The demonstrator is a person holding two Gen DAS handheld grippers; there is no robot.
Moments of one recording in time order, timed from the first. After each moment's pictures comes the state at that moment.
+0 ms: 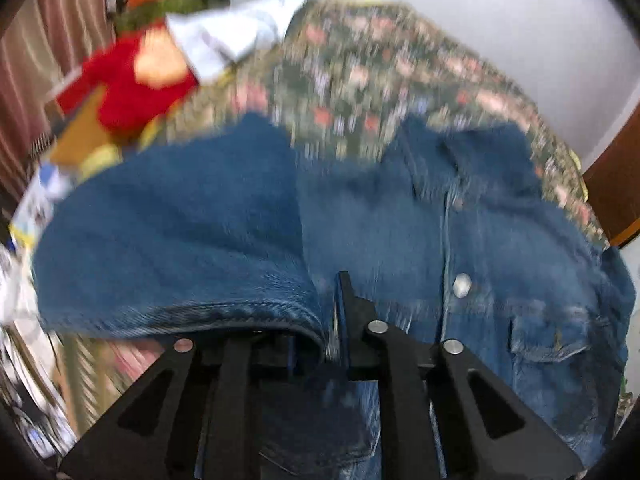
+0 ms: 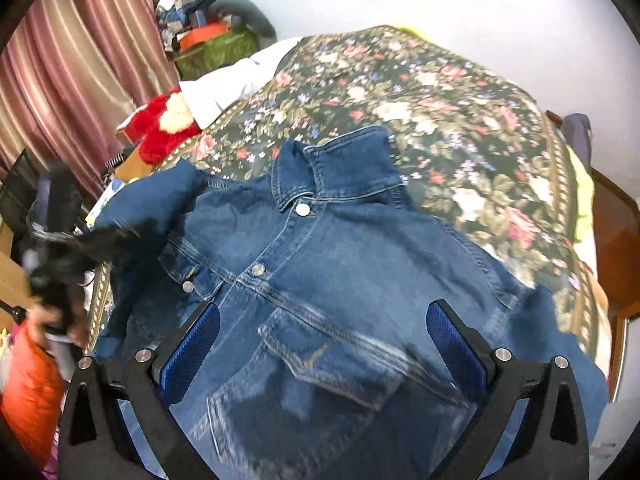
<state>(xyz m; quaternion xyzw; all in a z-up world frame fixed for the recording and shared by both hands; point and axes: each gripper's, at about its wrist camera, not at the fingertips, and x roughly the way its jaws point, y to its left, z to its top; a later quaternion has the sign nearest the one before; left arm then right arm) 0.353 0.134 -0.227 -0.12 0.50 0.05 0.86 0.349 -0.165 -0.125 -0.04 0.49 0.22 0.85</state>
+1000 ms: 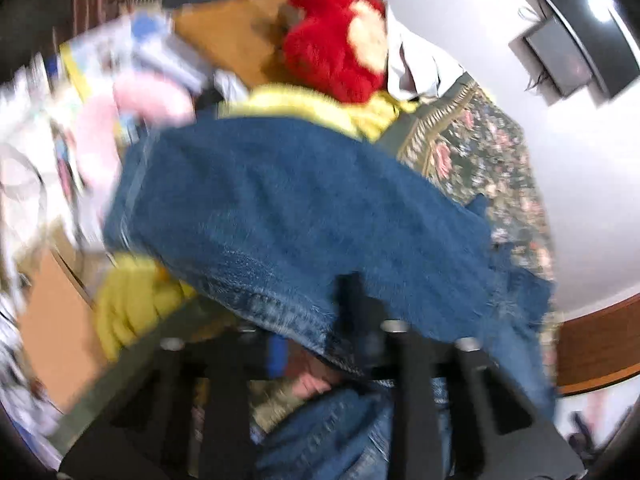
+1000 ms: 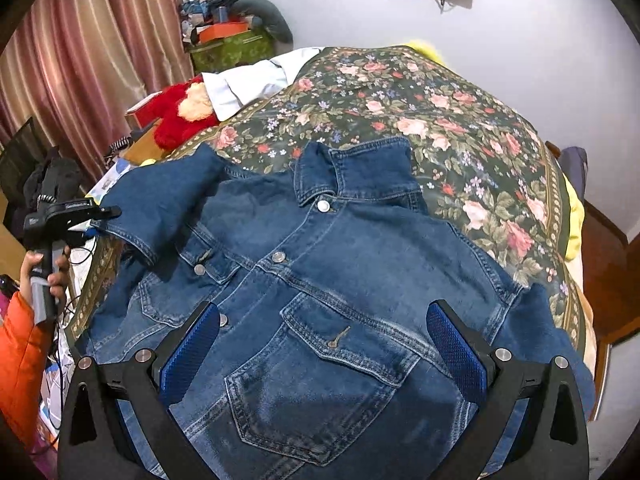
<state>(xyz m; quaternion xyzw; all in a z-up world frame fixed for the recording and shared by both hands) 0.268 0.309 -0.235 -0.34 0.43 0.17 0.82 0.311 -0.138 -0.123 -0.09 0.46 0.22 0.86</state>
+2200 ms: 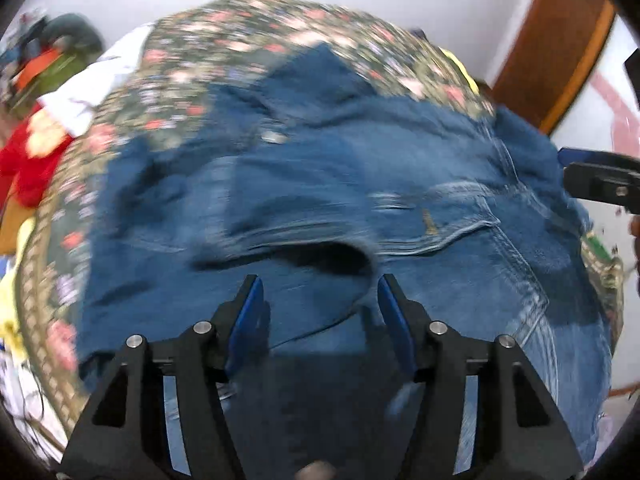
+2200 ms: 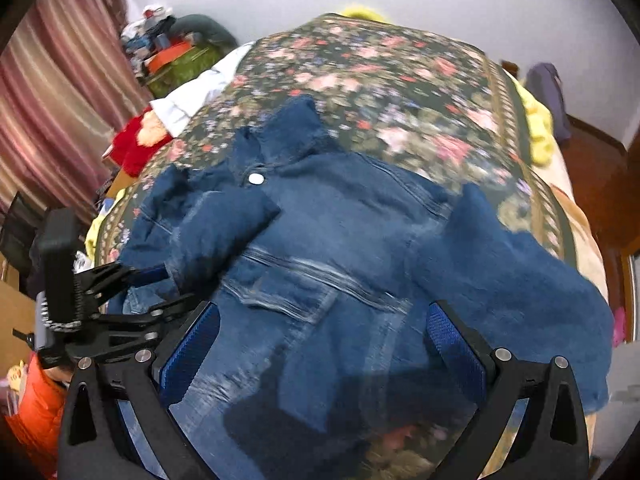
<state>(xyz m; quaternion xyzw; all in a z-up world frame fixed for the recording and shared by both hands) 0.280 0.024 -0.185 0.00 0.49 -0.11 0.86 0.313 -0.239 -0.140 0.02 0.50 0.18 0.84</state>
